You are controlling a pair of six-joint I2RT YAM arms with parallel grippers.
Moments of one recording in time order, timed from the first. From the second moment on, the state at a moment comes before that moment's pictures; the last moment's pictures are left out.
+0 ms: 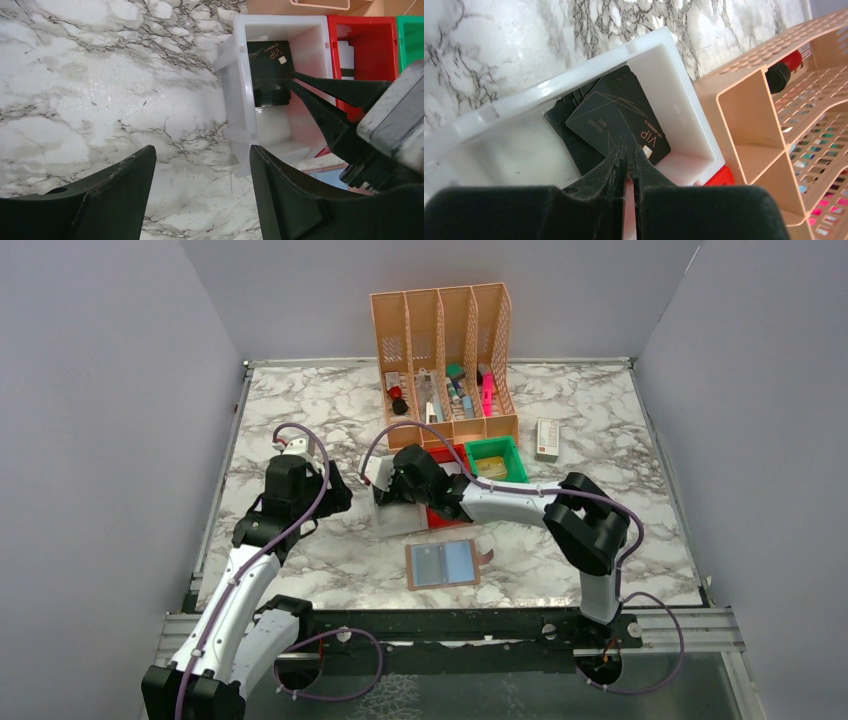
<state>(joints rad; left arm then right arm) -0.21 0.81 0.67 -0.50 0.04 -0.41 0.98 1.93 1.26 0.10 0.10 -0.60</state>
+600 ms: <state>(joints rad) -0.21 0.81 0.66 -0.50 0.05 -0.41 0.98 1.47 1.00 0.04 0.11 0.12</state>
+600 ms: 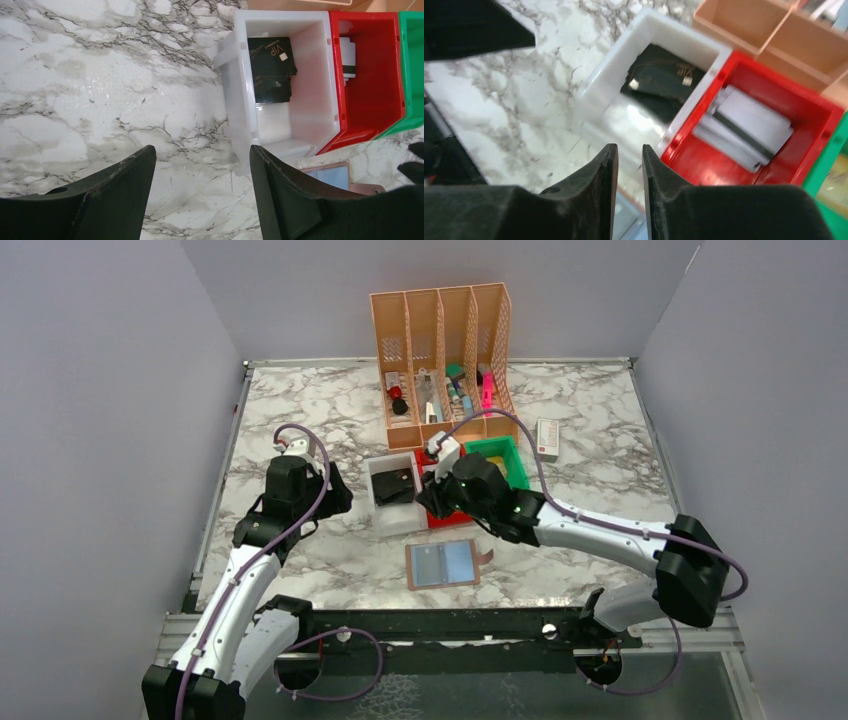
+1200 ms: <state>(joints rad) -0.21 0.81 0.66 -0.50 0.05 -0.41 1.21 1.35 0.70 -0.02 0.14 0.57</state>
